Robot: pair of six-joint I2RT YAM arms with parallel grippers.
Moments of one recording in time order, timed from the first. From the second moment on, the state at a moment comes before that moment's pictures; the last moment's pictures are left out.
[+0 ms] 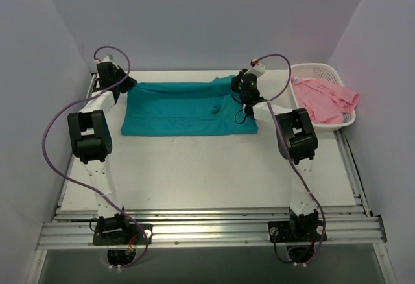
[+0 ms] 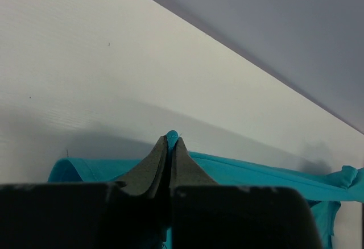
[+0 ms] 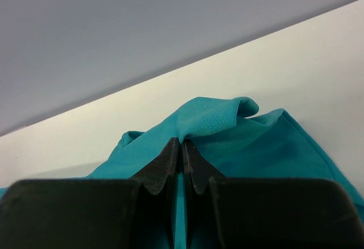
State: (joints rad) left arm 0.10 2.26 1.78 0.00 0.23 -0.62; right arm 0.32 2.24 1.52 0.54 0.21 0.57
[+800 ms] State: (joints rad) left arm 0.12 2.04 1.38 0.11 0.22 -0.60; right arm 0.41 2.02 1.12 0.63 0.30 0.57
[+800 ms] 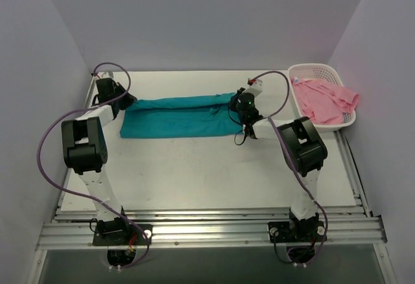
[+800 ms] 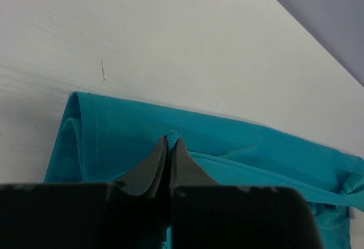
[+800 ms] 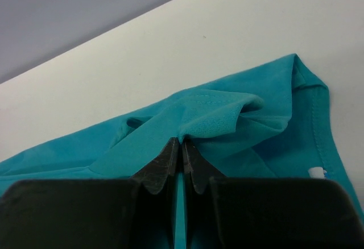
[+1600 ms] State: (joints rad) left arm 0.12 1.99 1.31 0.05 0.08 -0.58; right arm 0.41 2.01 0.95 0.69 0.36 0.66
